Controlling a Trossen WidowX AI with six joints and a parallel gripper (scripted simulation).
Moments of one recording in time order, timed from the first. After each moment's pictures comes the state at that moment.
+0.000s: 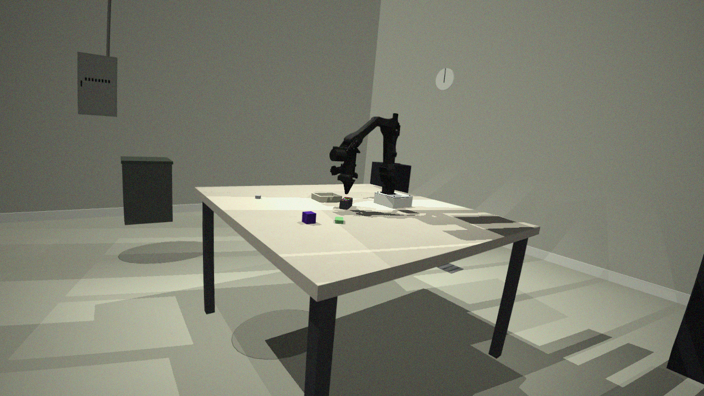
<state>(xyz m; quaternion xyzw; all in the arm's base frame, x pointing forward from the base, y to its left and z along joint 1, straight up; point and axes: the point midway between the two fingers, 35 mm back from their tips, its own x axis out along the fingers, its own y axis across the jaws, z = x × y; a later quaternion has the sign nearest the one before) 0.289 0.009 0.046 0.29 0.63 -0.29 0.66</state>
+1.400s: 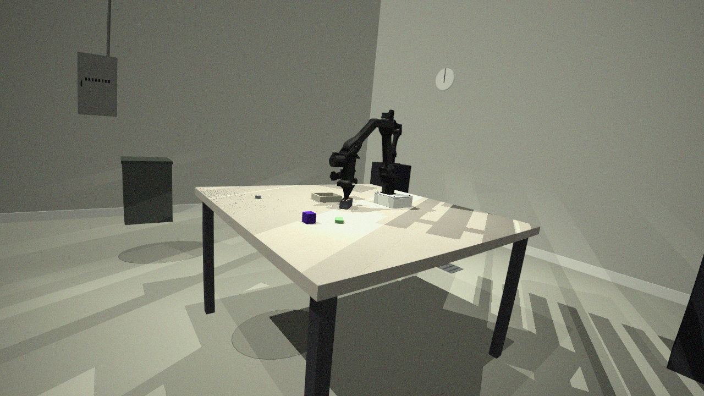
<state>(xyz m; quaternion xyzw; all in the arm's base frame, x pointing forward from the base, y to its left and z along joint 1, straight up) 0.289 0.007 0.019 0.29 0.63 -0.29 0.65</state>
